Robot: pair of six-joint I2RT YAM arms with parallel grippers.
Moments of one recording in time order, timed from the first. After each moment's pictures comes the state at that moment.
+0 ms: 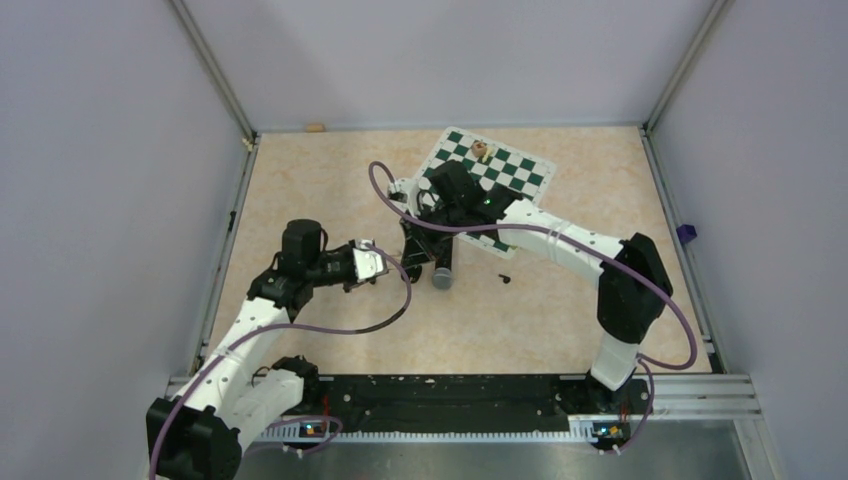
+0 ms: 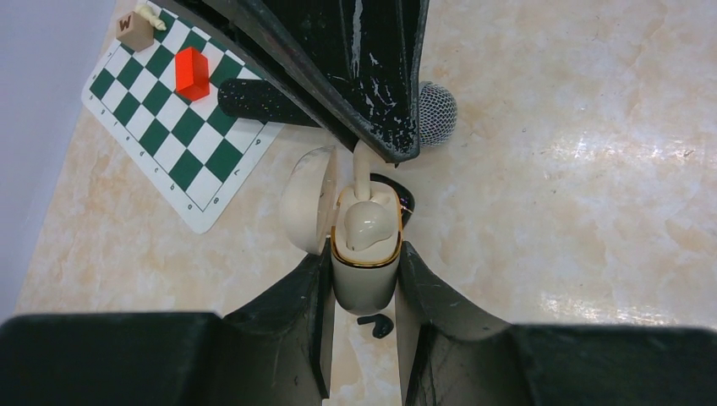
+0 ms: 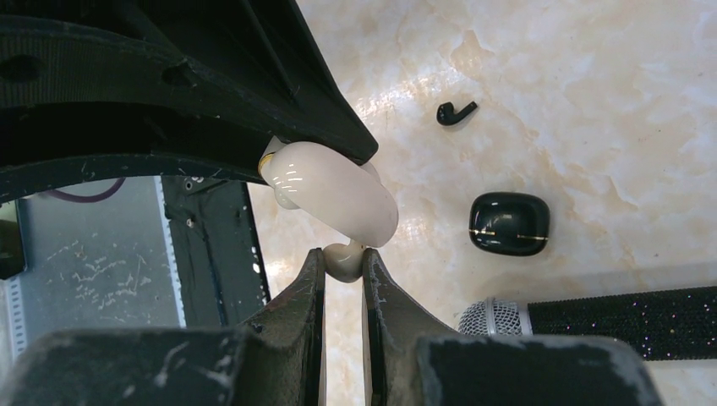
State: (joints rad) left arm -0.28 0.91 0.64 -0.36 0.80 0.89; right arm 0.82 1.76 1.48 -0.49 -0.63 -0.03
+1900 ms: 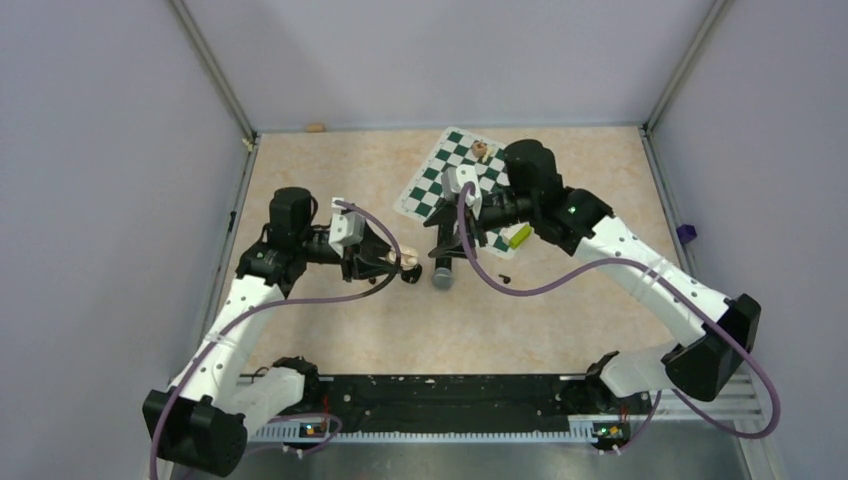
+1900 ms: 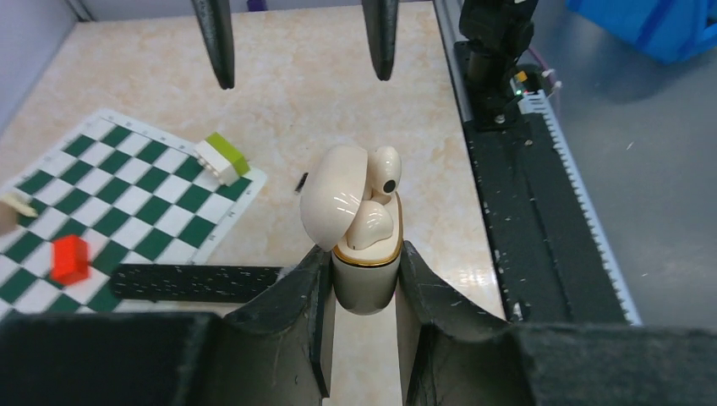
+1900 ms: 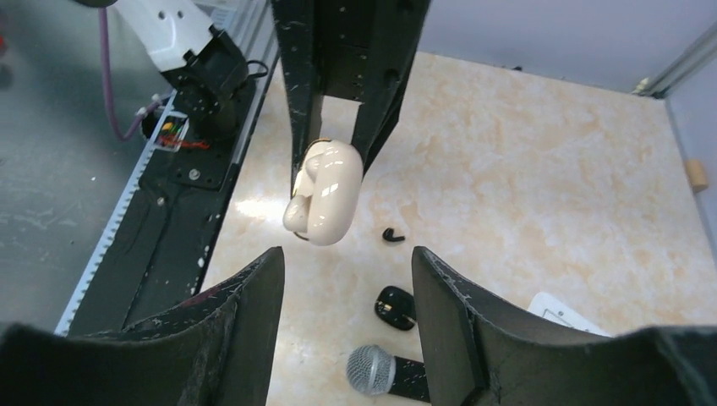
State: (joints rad) left arm -0.24 1.00 0.95 -0.50 1.30 0.65; right arm 0.72 1.36 1.40 -0.45 -0.89 -0.50
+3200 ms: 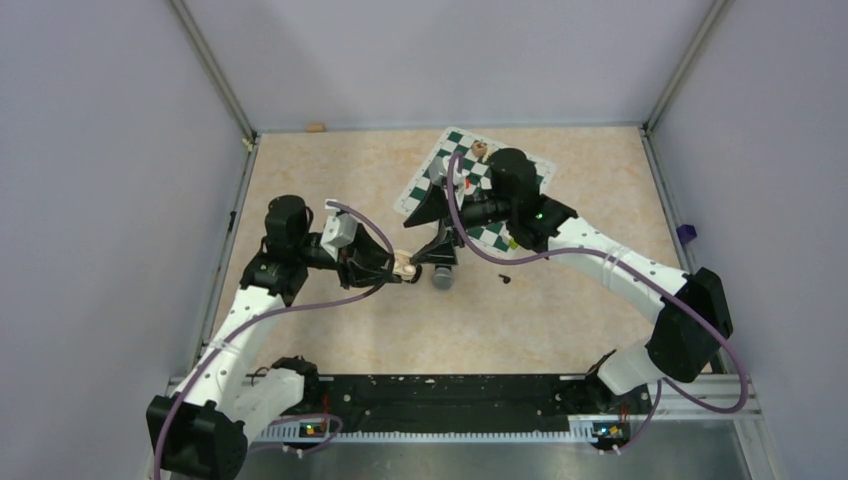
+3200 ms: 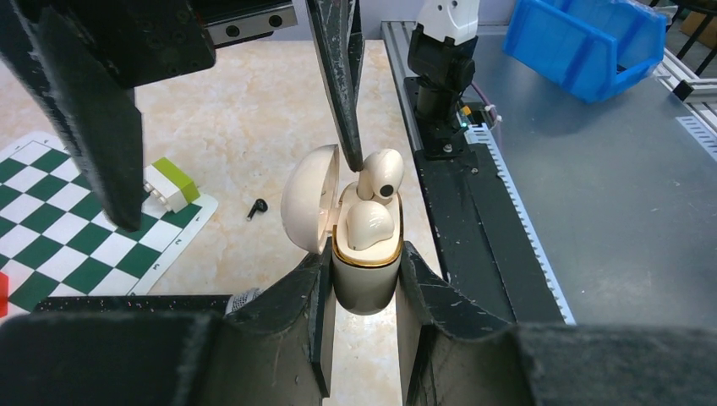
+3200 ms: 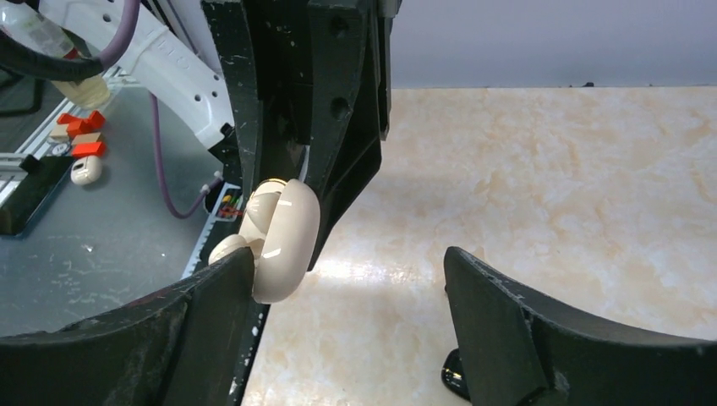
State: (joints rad) left arm -0.22 0.96 0.77 -0.14 1.45 0.29; right arm 0.73 1.47 1.22 0.05 -1.03 -0.07
